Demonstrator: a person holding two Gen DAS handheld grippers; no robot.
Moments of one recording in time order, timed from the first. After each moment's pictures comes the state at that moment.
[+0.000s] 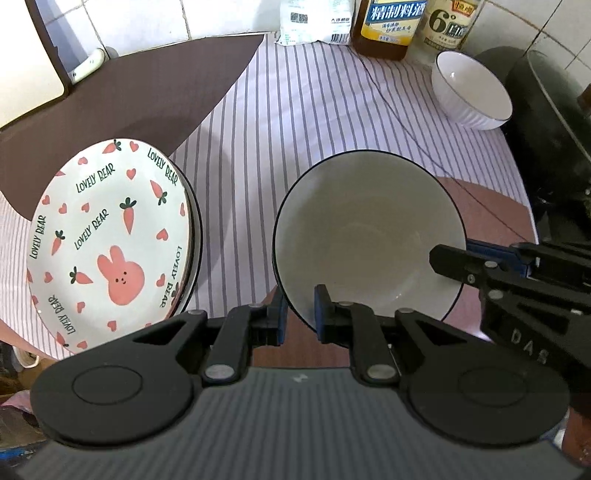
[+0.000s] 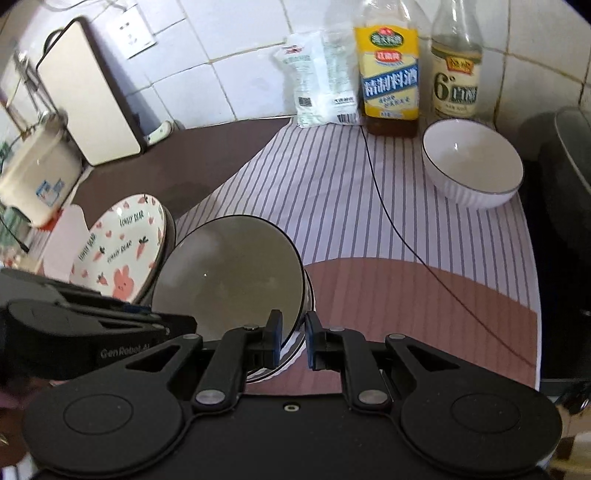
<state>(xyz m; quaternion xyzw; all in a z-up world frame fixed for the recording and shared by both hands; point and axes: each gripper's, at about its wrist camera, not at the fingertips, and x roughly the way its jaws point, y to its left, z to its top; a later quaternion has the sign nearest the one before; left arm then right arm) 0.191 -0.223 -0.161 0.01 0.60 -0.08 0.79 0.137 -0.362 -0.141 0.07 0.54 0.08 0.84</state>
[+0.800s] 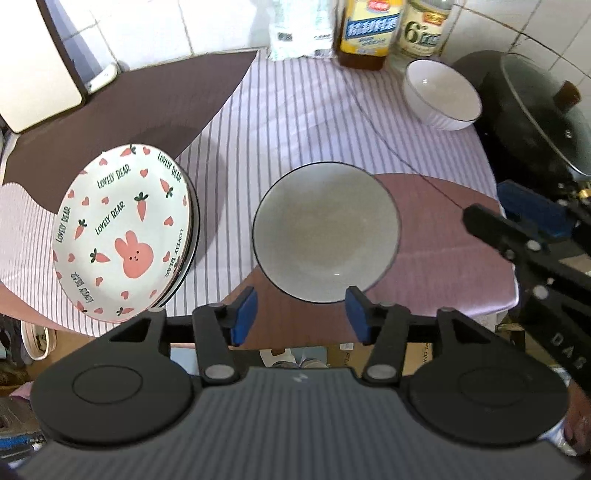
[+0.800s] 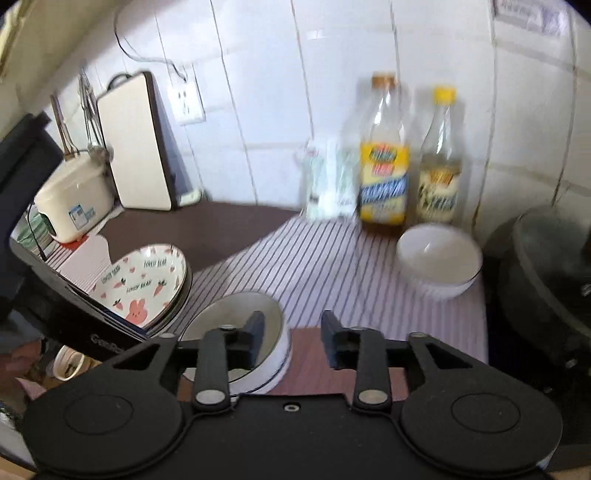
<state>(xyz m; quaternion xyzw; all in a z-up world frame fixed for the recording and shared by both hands) 0.156 -0.247 -0.107 0.02 0.60 -0.07 0.80 0.079 -0.394 -0.084 0.01 0.39 0.11 0.91</state>
